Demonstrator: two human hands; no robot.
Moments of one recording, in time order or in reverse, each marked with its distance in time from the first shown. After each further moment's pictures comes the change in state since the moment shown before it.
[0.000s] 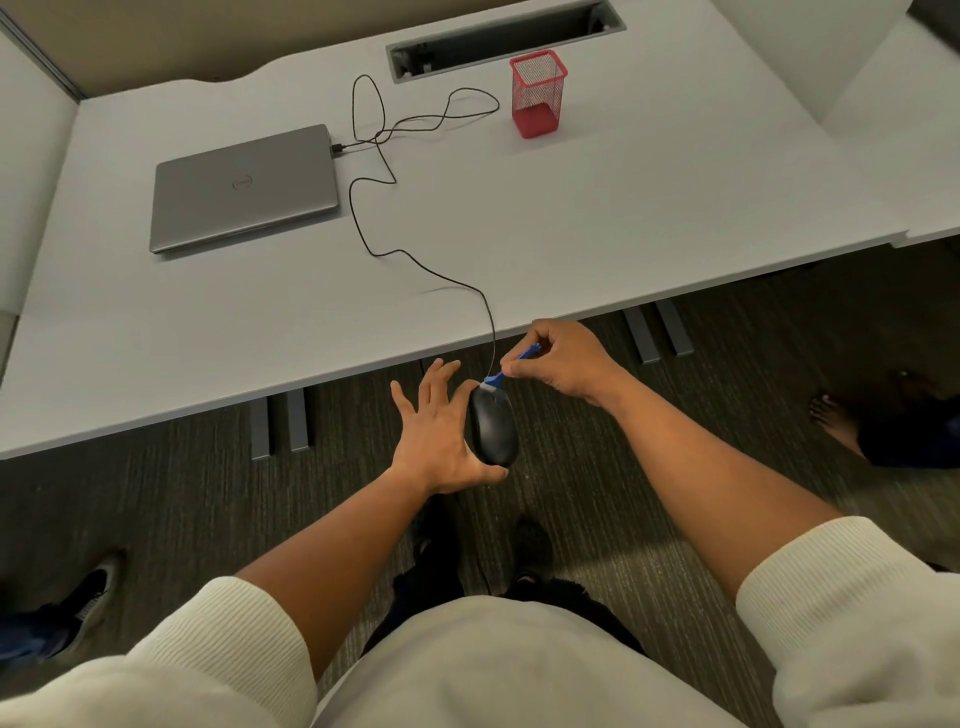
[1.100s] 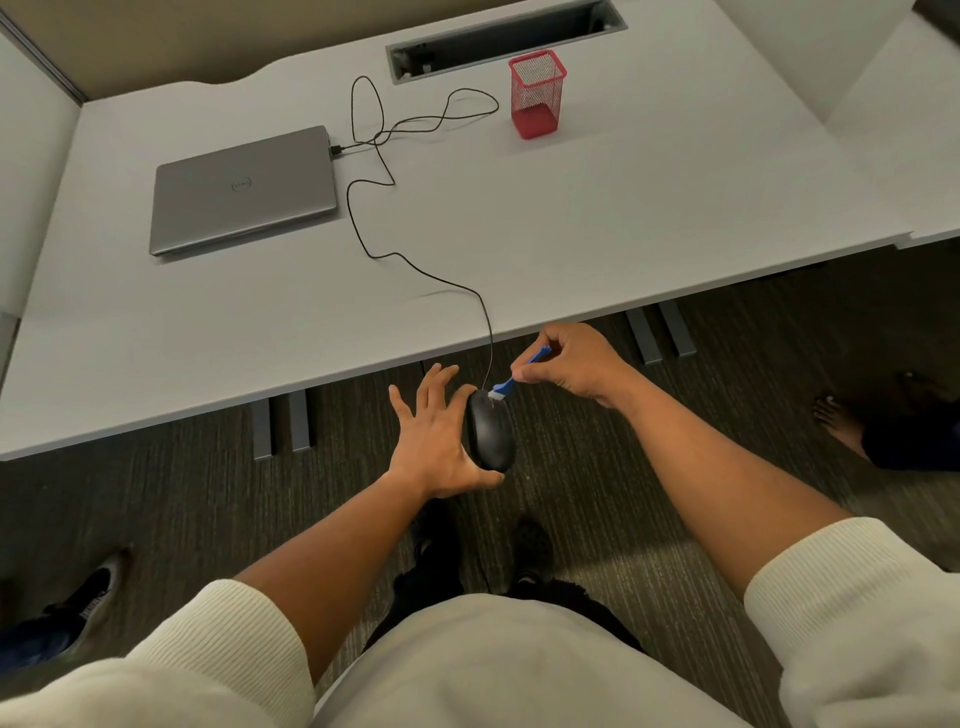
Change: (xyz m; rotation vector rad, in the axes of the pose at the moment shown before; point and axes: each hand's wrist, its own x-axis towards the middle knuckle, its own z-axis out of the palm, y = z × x) left_hand 0.000 0.002 0.001 0.004 -0.031 -0.008; right_hand 0.001 0.011 -0.014 0.028 -0.044 0.060
